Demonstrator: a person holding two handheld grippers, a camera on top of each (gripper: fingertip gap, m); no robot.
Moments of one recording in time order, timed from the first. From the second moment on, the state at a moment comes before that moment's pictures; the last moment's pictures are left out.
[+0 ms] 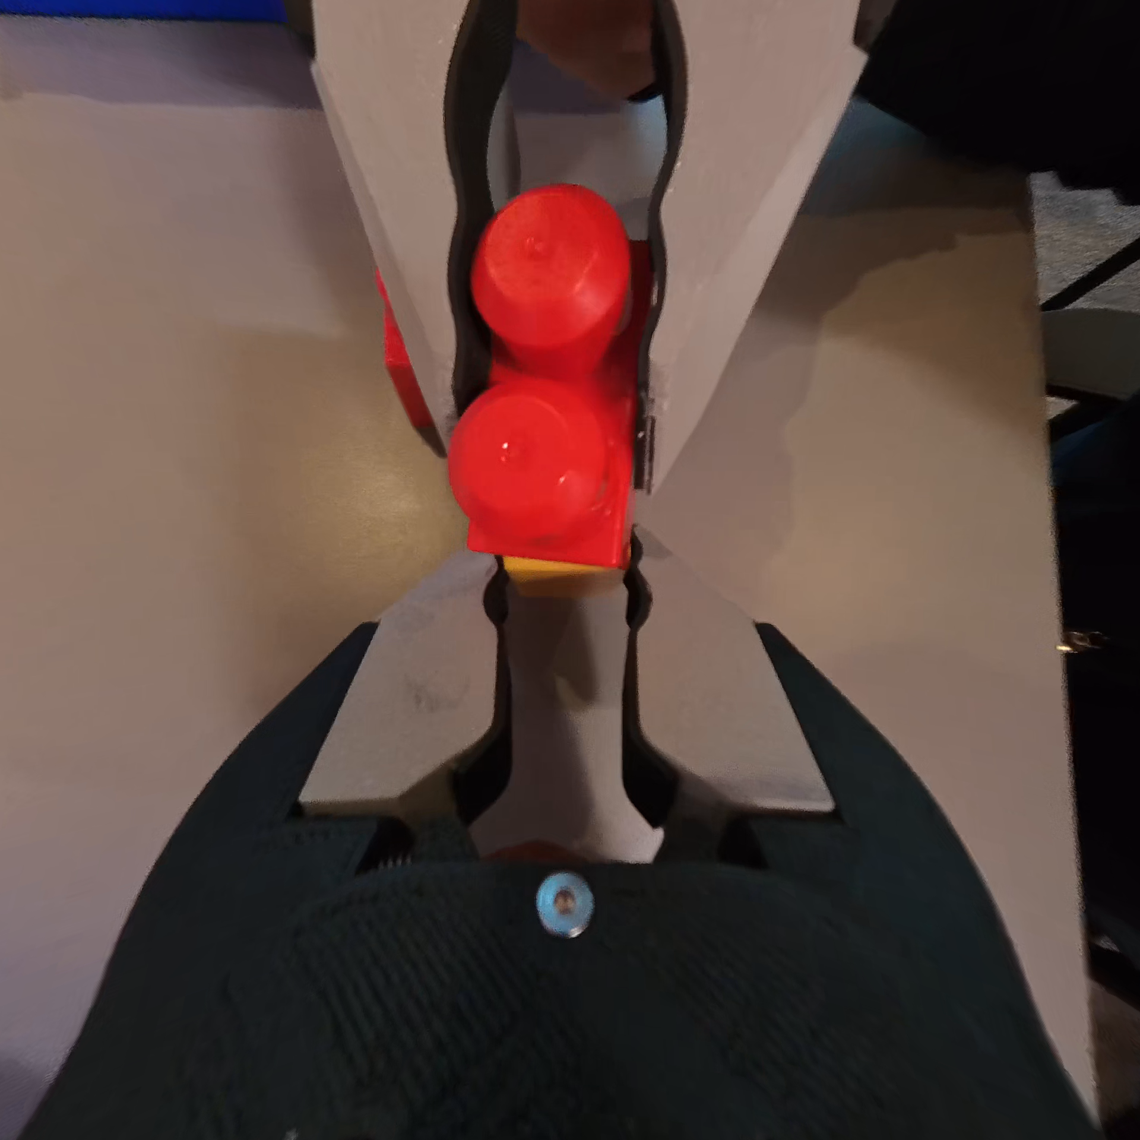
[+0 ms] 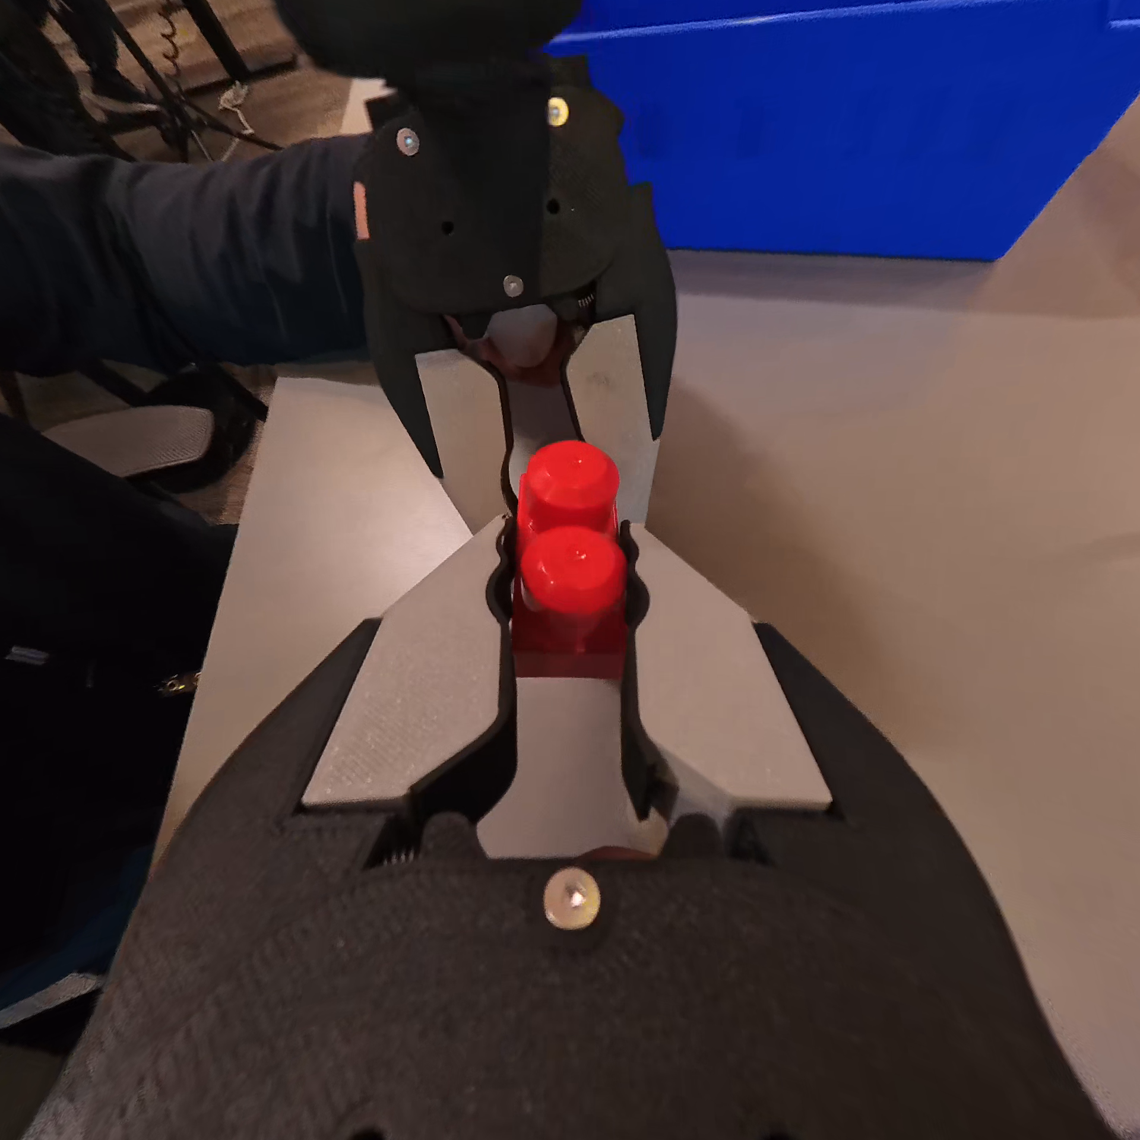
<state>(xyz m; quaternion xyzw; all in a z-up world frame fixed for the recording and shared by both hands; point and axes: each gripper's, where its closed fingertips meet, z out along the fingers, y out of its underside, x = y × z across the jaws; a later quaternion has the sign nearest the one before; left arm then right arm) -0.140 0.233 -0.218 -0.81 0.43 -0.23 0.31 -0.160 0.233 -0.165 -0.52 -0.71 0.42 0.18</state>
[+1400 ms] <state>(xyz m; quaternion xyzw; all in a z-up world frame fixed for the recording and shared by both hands) -0.110 0.206 -0.199 -0.77 0.45 -0.34 0.29 -0.126 0.212 -0.163 -0.43 -0.76 0.46 0.15</state>
